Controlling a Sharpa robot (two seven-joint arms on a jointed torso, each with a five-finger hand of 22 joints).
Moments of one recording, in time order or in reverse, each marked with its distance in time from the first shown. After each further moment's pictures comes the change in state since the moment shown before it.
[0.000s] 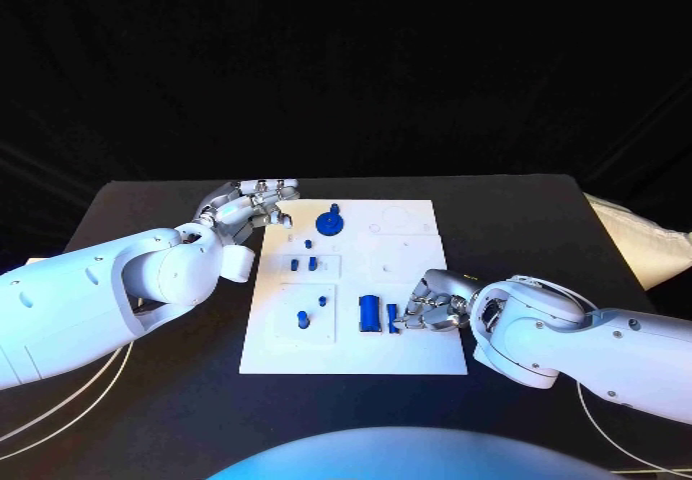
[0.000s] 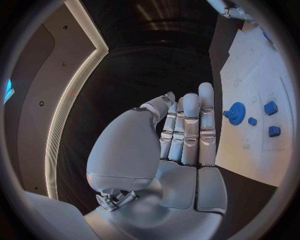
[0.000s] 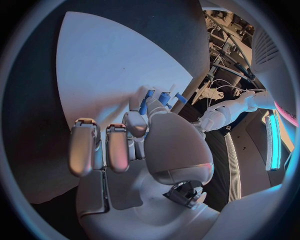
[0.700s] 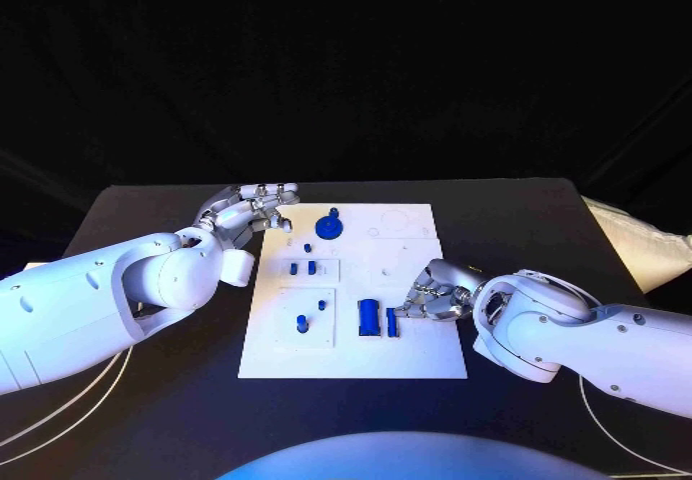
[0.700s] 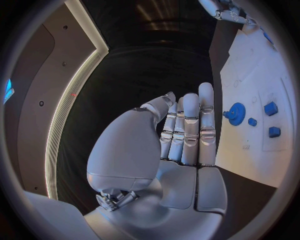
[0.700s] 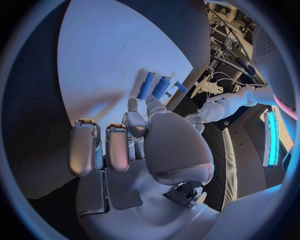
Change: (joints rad) left arm 0.000 0.003 0.000 -0.003 0.000 0.002 -0.001; left_hand 0.004 0.004 -0.003 -0.003 0.000 0.000 0.000 0.000 -0.001 -0.004 -0.004 0.005 0.000 0.000 0.000 0.000 -0.002 0.000 0.000 0.000 0.000 0.000; right arm 0.023 -0.010 0.004 -0.008 0.016 -0.057 0.029; right_hand -0.004 -0.004 -0.016 0.007 0.000 -0.002 0.002 -0.003 0.002 0.000 0.000 0.000 0.000 0.000 0.000 0.000 0.000 0.000 0.000 0.000 0.000 0.000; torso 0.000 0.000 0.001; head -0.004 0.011
